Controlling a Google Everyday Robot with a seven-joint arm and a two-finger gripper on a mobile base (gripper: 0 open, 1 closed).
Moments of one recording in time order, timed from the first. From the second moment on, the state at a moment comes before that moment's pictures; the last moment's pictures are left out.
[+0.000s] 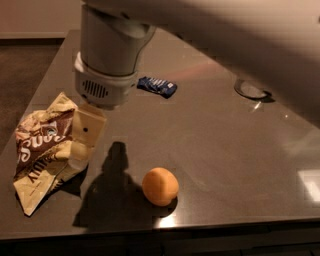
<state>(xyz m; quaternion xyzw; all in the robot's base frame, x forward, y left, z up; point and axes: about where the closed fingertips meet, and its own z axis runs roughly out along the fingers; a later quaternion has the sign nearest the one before) 0.426 0.093 0.935 -0.59 0.79 0.10 0.12</state>
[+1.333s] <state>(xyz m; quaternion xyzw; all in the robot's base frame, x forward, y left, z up) 0.434 0.167 0.884 -0.60 0.79 0.07 0.10</state>
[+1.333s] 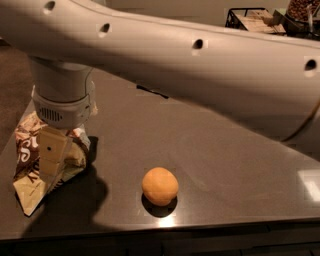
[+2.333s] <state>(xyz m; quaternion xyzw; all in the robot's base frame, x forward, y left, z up) 0.467 0.158 0.882 -0.58 0.81 0.05 0.10</state>
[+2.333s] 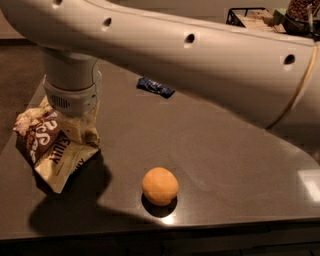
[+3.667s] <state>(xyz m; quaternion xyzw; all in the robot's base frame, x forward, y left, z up) 0.574 0.006 0.909 -0.47 0.87 -0.02 0.13</state>
